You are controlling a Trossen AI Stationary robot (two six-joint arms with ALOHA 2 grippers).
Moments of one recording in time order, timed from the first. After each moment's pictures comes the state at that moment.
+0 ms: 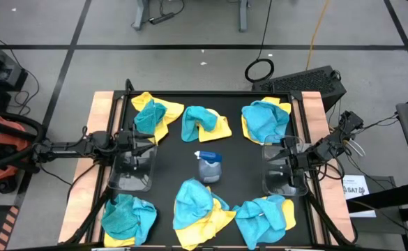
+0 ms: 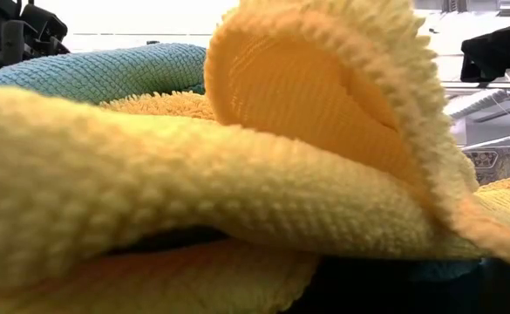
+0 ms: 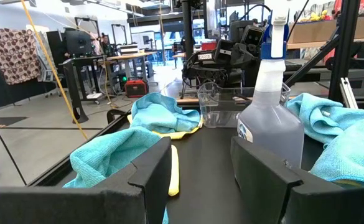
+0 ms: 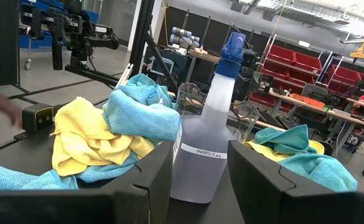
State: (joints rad) left arm 0.01 0.00 0.00 0.05 -0.11 0.09; right arm 0.70 0.01 0.07 -0.04 0.52 -0.25
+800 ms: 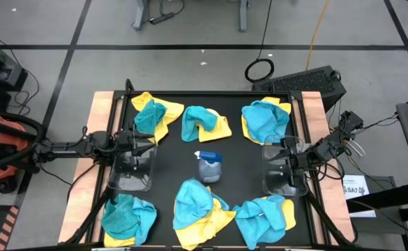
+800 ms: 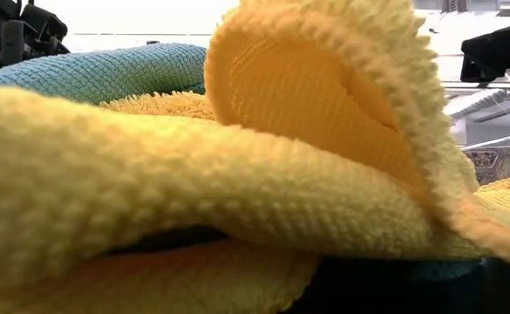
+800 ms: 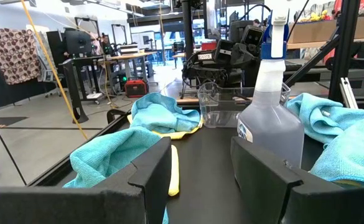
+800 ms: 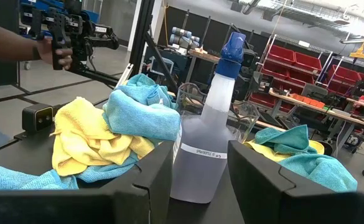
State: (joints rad) left arm 0.01 0.00 0.00 0.05 -0.11 0.09; right arm 0.70 0.01 0.07 -0.04 0.52 -0.25
